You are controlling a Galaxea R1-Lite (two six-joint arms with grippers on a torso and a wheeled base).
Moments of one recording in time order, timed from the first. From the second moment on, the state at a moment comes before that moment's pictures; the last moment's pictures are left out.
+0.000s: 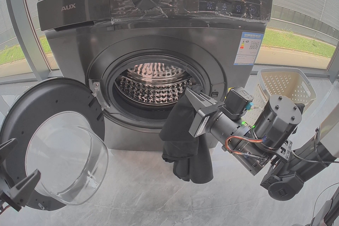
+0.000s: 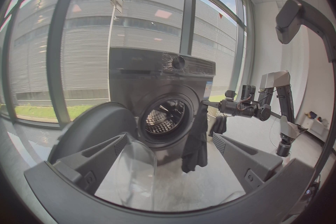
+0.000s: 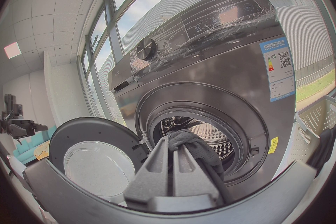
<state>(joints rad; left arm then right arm) -0.07 0.48 -0.35 -0.14 -0.37 0.02 0.84 1.92 -0.70 -1.43 -0.23 0.12</state>
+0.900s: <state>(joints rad) -0.44 1.65 -0.53 -0.73 -0.35 0.08 0.83 1.92 -0.83 -1.40 -0.22 0.12</state>
